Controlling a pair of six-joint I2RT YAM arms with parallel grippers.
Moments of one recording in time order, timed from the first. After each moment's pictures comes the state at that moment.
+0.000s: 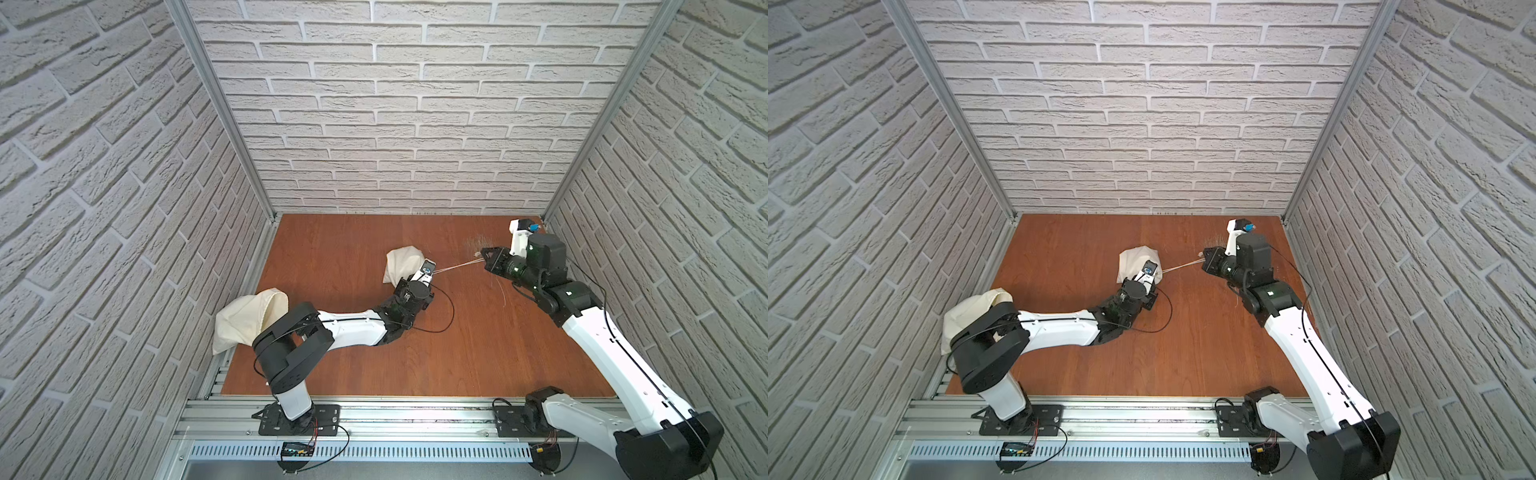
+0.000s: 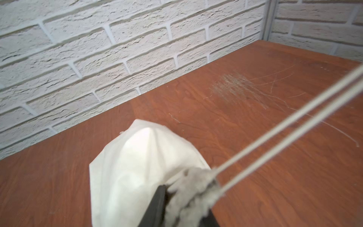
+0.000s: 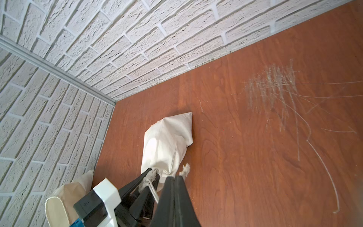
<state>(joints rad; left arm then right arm) -0.90 1.70 0.87 0.43 -0.60 0.00 0.27 1.07 1.05 -0.43 -0.14 0.61</state>
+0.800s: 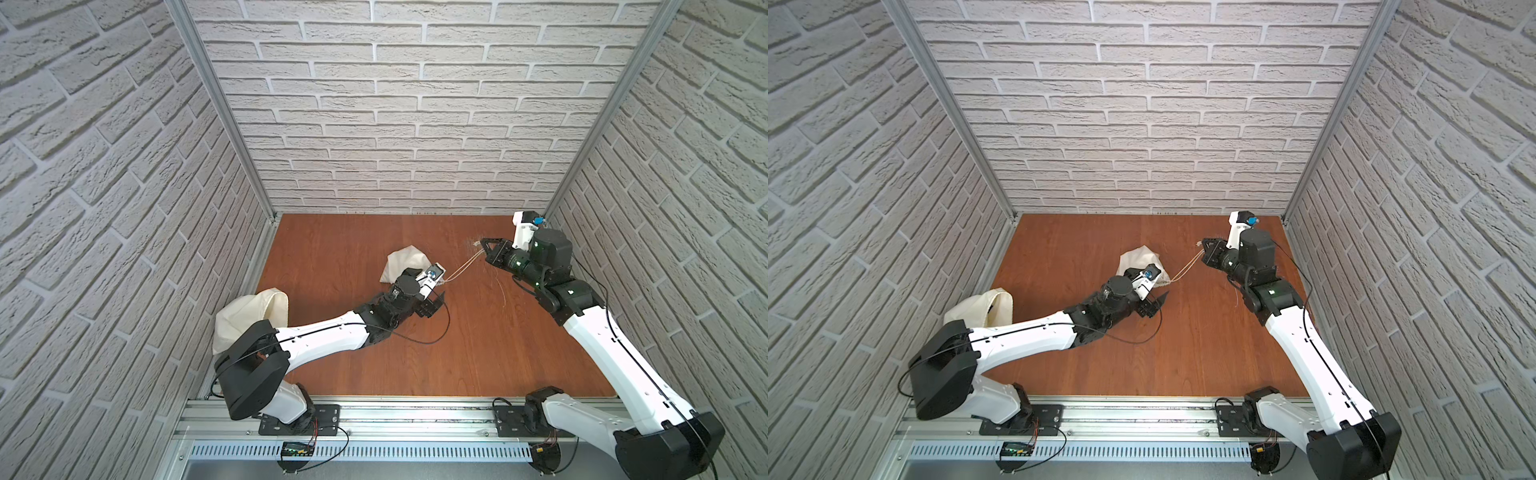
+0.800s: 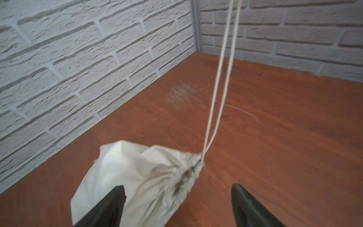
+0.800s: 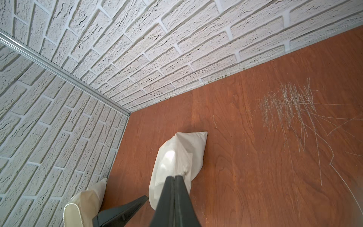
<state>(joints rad) -0.91 1.49 0.93 0.24 -0.18 0.17 0.30 1.09 1.07 -0.31 -0.16 0.64</state>
